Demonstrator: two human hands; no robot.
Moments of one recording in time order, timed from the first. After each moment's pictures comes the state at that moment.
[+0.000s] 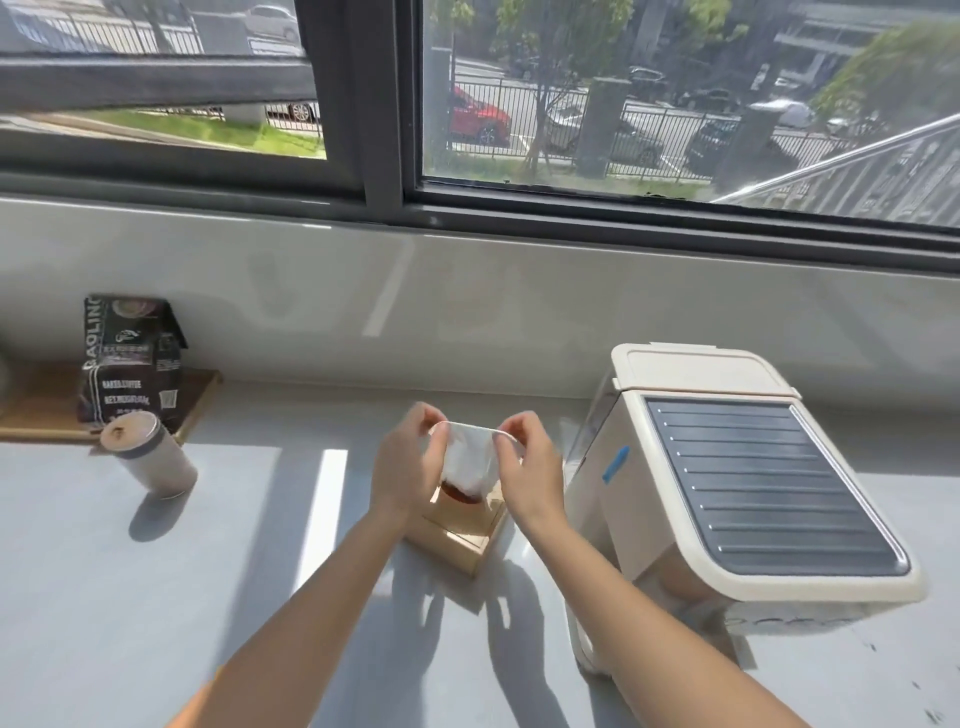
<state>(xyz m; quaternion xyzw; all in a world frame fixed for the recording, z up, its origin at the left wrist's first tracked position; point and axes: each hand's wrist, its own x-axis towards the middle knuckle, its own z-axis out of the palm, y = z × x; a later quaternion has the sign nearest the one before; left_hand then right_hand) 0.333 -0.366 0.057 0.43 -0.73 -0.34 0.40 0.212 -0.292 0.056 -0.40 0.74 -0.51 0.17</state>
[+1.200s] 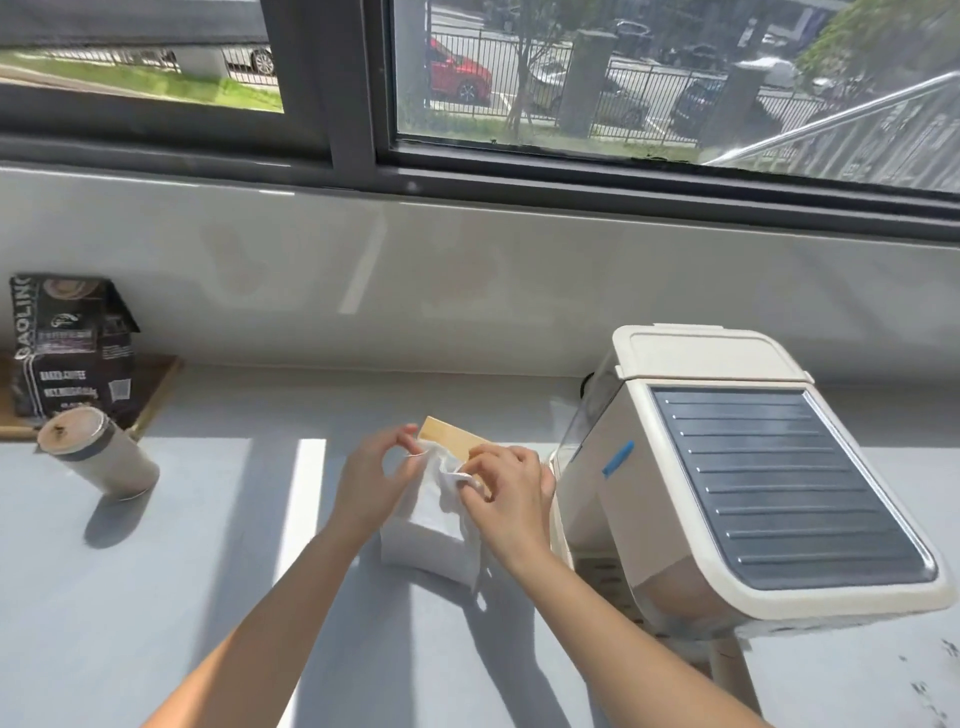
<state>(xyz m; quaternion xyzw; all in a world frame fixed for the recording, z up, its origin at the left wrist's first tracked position) 0.352 -0.396 -0.004 0.42 -0.74 -0.43 0.30 0.221 -0.287 0.010 -0.46 0.81 -0.35 0.11</state>
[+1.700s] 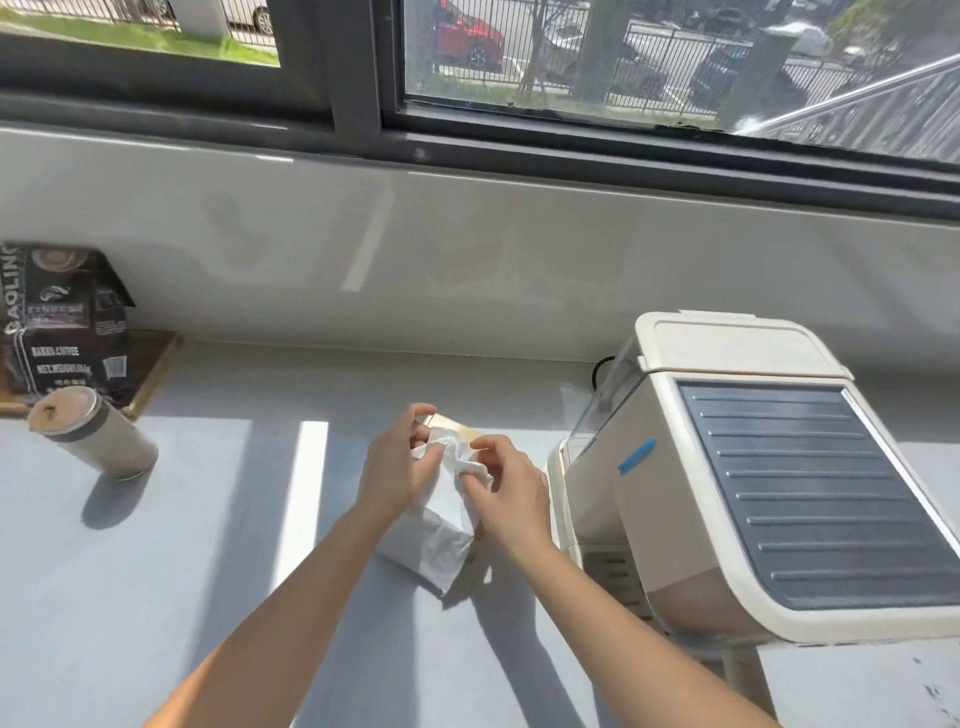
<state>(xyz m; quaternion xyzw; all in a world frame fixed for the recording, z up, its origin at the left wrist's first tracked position) 0.328 -0.399 -0.020 0.45 -0.73 -0.43 0.28 0.220 -0.293 0.000 -0.40 0.80 -0.39 0.22</state>
